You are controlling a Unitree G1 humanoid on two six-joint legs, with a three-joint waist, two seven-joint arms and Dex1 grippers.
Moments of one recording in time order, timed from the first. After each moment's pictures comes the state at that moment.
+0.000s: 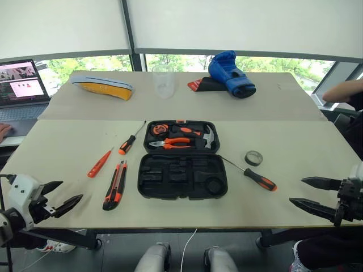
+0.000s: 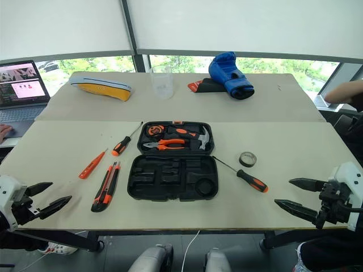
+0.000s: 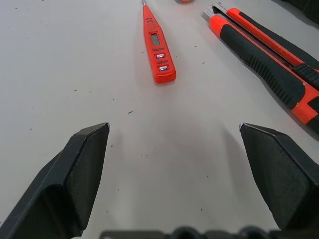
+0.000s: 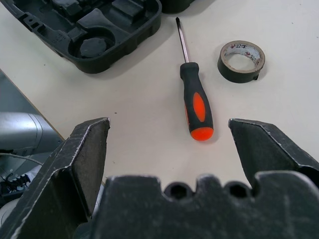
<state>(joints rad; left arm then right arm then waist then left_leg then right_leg) 0.28 0.82 0.57 -0.03 -0.43 0.27 -0.95 0.31 -0.97 -0.65 -0.29 0.61 0.53 1.17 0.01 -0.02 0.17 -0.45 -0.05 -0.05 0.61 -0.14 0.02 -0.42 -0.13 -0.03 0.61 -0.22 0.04</state>
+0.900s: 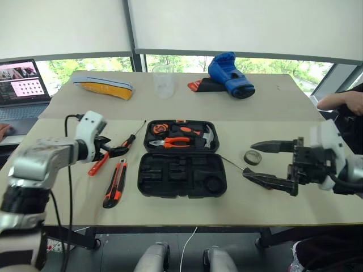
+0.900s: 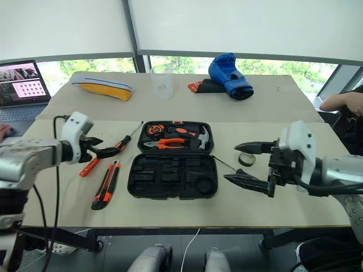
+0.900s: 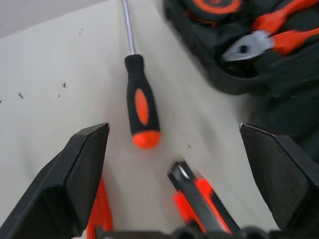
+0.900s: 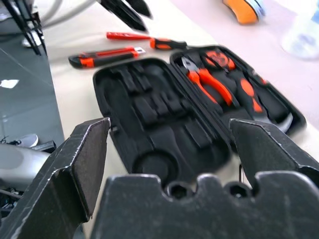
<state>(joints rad) -0.68 0.82 -0.07 0.15 -0.38 0.95 -0.66 -0.22 -0.99 -0.32 -0.55 0.81 0.70 0.99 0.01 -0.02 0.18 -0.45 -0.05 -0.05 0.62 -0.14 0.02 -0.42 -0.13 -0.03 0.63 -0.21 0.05</state>
